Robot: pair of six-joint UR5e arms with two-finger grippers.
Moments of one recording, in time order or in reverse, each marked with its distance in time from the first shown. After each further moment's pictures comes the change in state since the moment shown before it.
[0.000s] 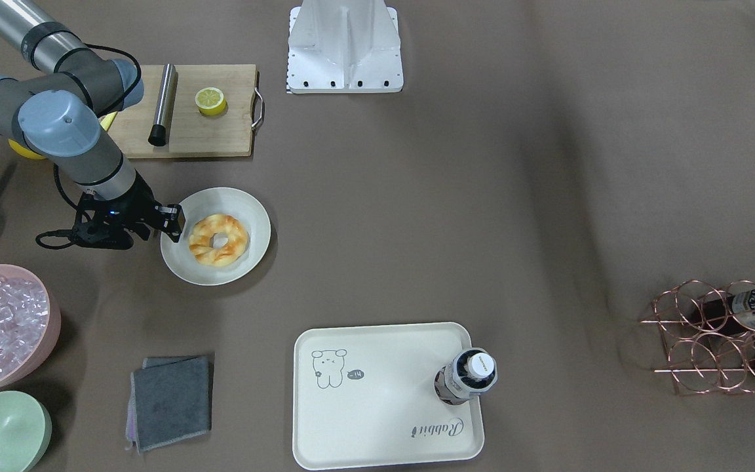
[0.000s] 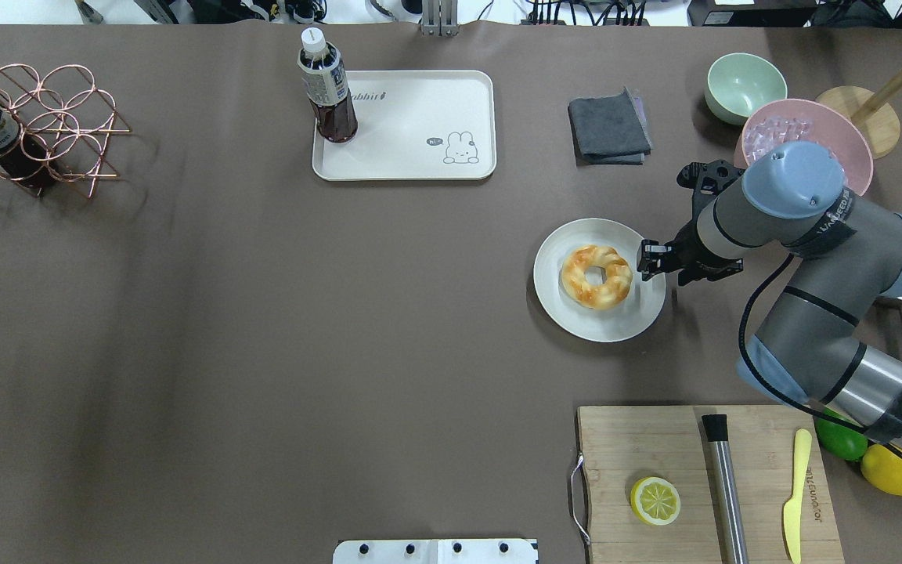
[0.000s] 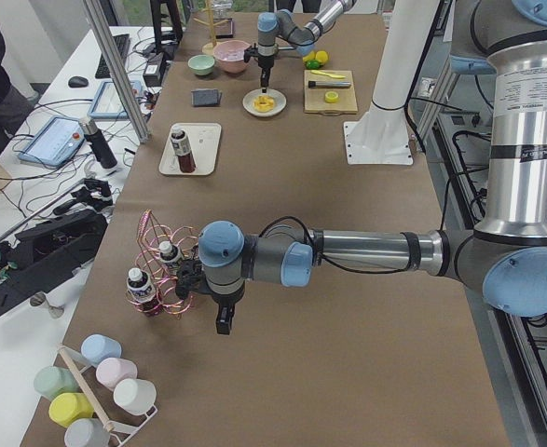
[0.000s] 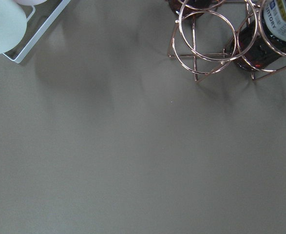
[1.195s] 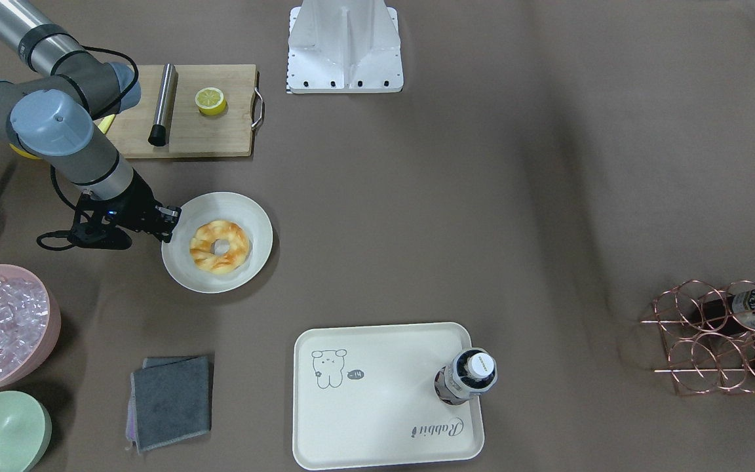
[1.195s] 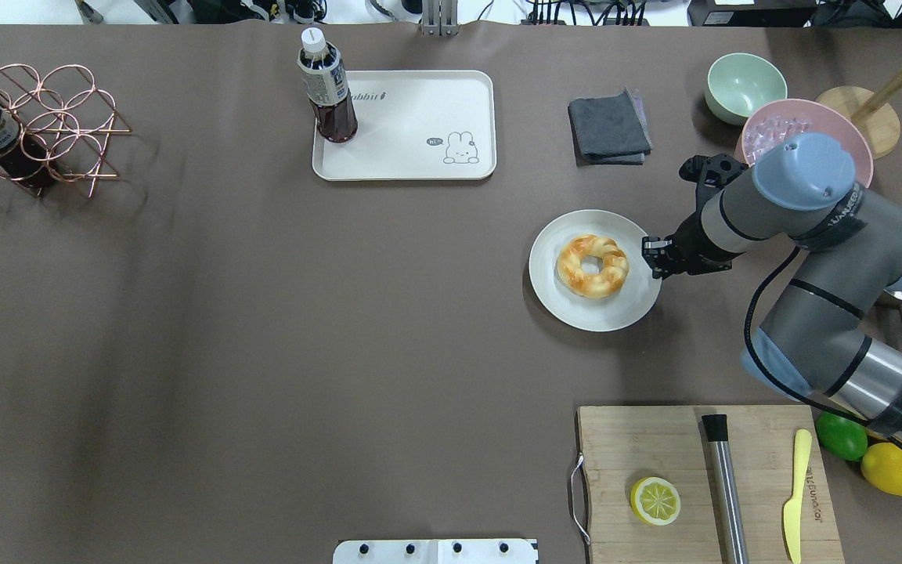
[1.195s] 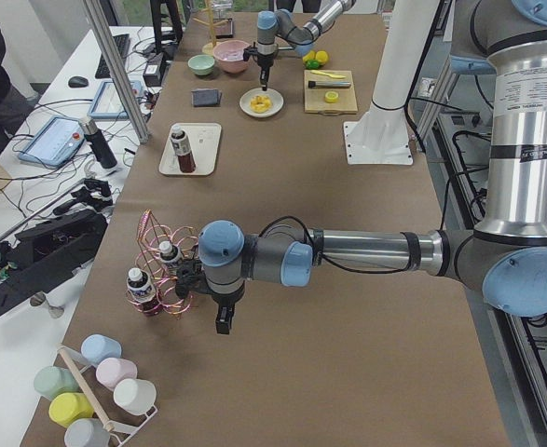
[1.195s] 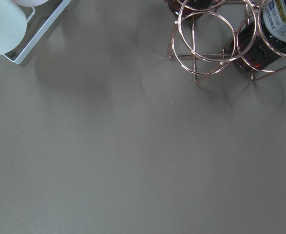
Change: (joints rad) left arm 0.000 0.000 -0.001 -0.001 0.000 0.000; right arm 0.015 0.000 -0.005 0.049 0.036 0.017
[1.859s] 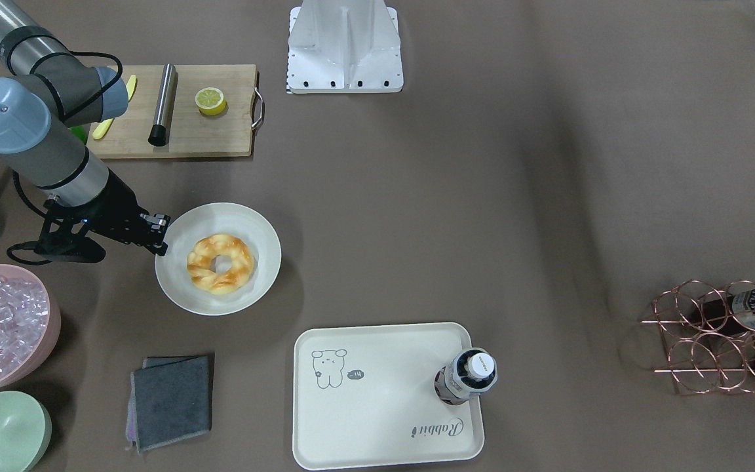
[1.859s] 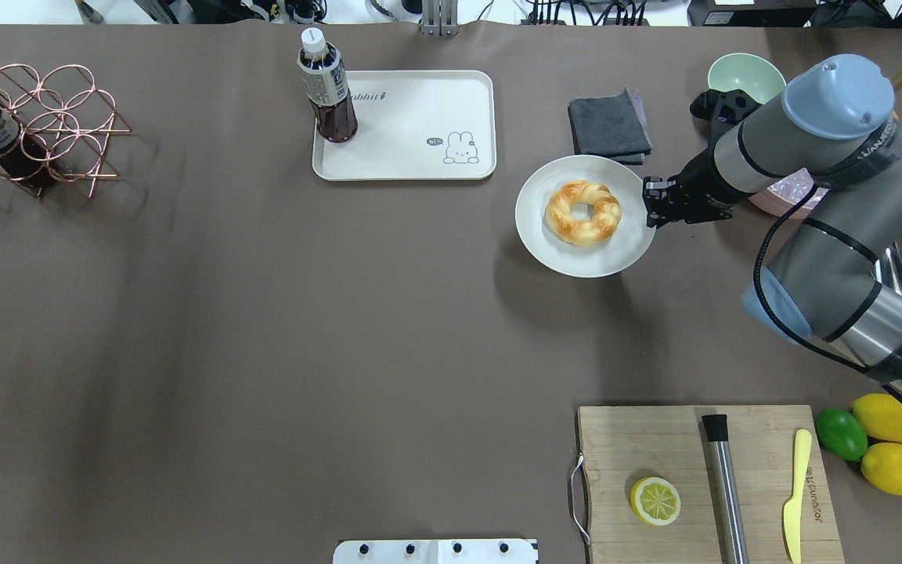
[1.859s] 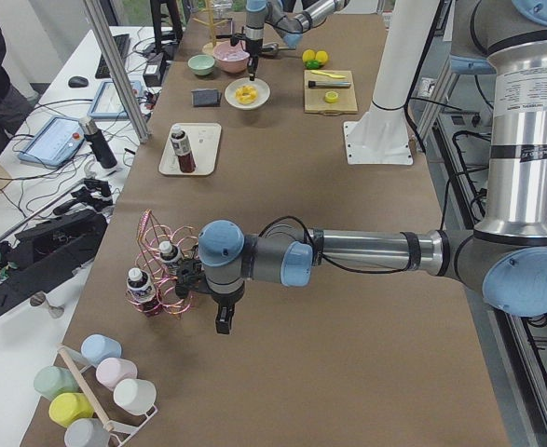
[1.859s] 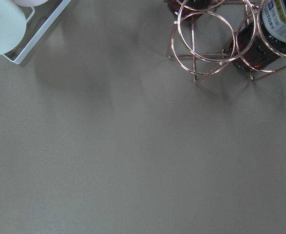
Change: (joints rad) left arm 0.000 0.000 0.000 0.000 0.000 0.000; right arm 0.111 0.079 0.000 -0.002 0.084 0.007
